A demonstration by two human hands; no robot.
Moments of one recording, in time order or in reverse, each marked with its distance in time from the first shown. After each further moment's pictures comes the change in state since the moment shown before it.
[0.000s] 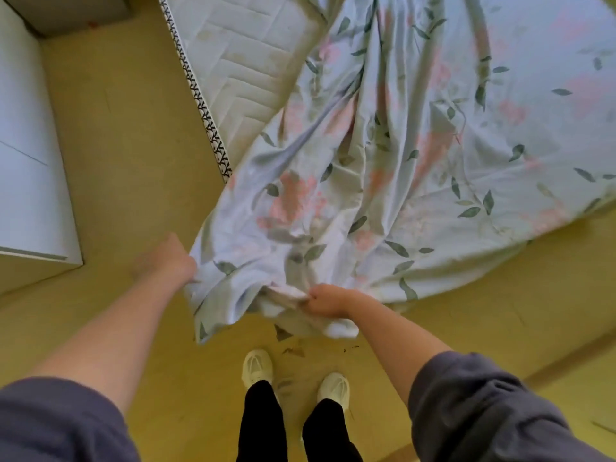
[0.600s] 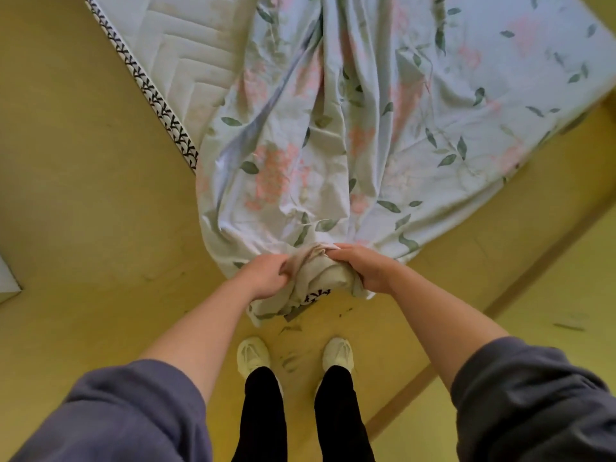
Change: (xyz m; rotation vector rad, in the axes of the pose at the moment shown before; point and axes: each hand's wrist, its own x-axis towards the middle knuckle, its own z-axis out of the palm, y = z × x) left_hand -0.011 0.068 0.100 -0.007 -0.403 0.965; right_hand -0.010 0.004 0.008 1.147 0.186 0.086
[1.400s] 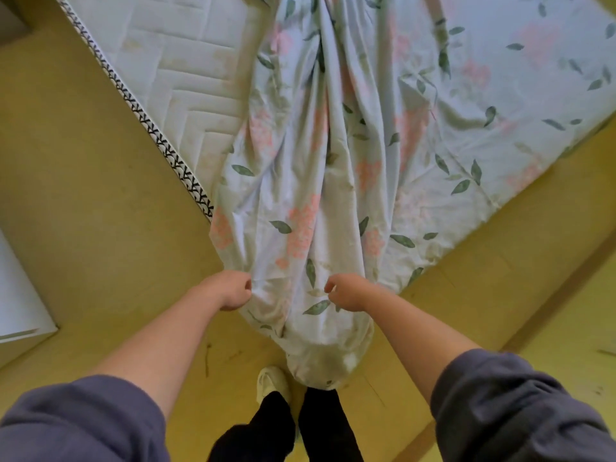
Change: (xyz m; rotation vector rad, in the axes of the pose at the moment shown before) left_hand 0.021 -0.052 -0.093 0.274 -0.167 -0.253; right_hand 0.052 -0.037 -0.001 -1.035 0.121 0.072
